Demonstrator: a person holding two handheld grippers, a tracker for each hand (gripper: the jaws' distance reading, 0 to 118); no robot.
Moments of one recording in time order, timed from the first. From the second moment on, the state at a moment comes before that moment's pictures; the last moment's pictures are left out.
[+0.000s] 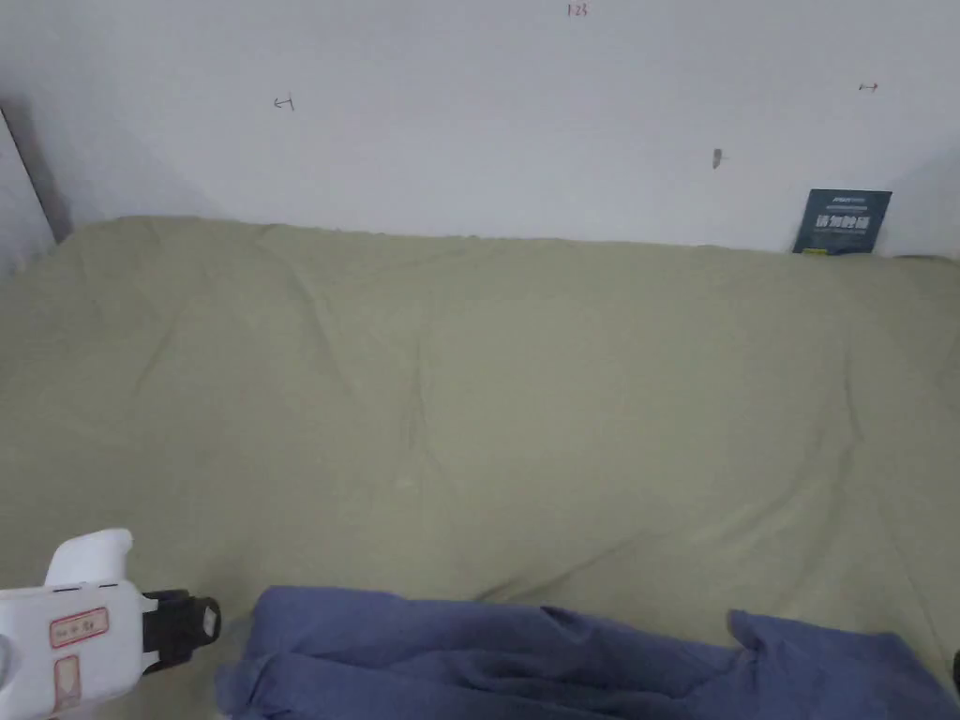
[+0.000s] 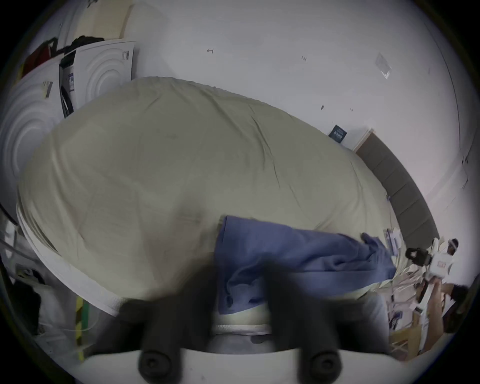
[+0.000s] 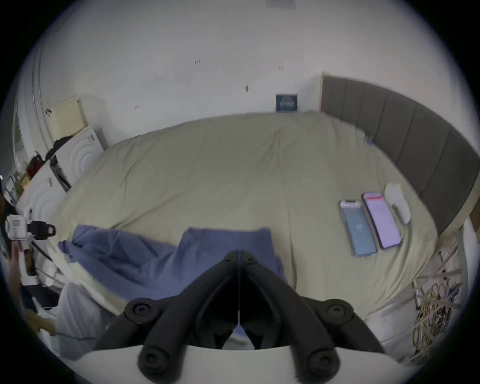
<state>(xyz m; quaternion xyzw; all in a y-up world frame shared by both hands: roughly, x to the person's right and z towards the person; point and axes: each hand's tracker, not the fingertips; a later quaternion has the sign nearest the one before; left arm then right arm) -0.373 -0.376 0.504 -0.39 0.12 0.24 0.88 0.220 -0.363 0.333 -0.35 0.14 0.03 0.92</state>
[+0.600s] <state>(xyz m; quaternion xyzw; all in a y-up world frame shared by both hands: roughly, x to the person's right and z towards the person) -0.442 -0.423 0.469 -0.42 -0.01 0.35 0.84 0.171 -0.329 0.362 -0.26 0.12 0.02 0.96</state>
